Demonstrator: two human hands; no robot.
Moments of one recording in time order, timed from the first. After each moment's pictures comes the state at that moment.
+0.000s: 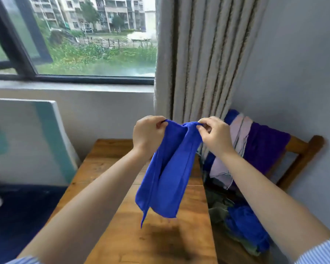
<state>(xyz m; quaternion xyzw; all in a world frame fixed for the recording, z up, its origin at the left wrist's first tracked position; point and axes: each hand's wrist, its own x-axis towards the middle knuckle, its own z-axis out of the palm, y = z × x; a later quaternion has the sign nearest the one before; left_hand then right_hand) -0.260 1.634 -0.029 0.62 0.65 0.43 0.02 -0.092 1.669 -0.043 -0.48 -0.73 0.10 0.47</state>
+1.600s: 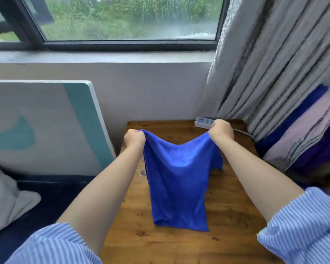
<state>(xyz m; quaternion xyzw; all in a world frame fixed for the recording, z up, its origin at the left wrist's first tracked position) -0.557 1.742 -0.159 0.26 0.79 0.42 0.36 -0.329 1.791 -0.147 -0.79 -0.57 0.19 0.14</state>
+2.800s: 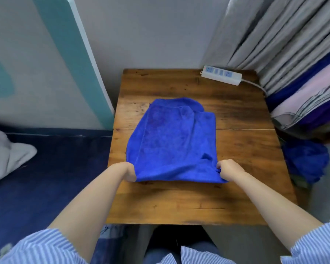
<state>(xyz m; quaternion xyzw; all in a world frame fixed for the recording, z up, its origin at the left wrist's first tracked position) -0.595 1.592 -0.308 0.54 0.62 -0.41 0.38 -0.286 1.624 -0.316 -0.65 -0.64 0.29 -0.27</state>
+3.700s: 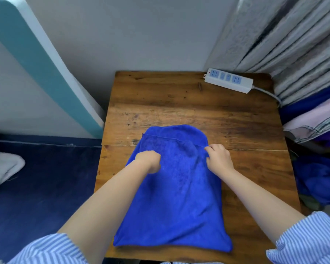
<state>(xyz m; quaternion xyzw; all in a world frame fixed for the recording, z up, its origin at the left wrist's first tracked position) -0.525 1.729 -0.322 0.67 0.61 -0.31 0.30 -0.301 1.744 -0.354 -0.63 -0.75 0.18 -0.10</state>
